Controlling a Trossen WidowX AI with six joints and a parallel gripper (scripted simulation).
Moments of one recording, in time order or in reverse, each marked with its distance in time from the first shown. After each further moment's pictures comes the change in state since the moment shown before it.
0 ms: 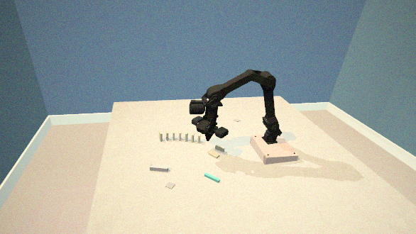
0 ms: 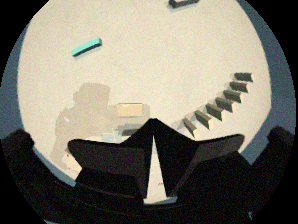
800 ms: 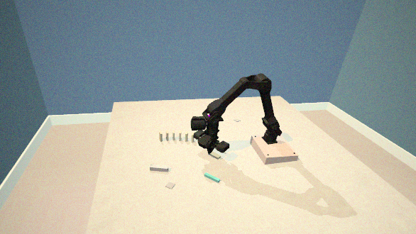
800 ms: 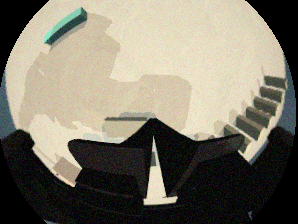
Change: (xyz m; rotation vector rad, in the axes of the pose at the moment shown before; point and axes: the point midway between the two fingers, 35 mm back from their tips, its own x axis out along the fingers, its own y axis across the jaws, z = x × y) arm 0.073 0.019 -0.001 -0.002 0.015 0.010
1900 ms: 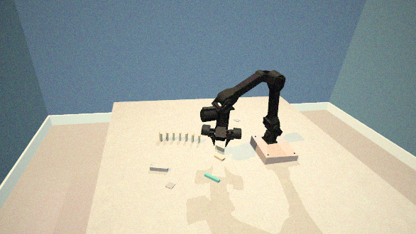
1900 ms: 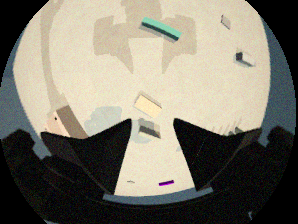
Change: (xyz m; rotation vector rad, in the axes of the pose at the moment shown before) arm -0.075 0.051 -0.004 -0.552 0.009 0.020
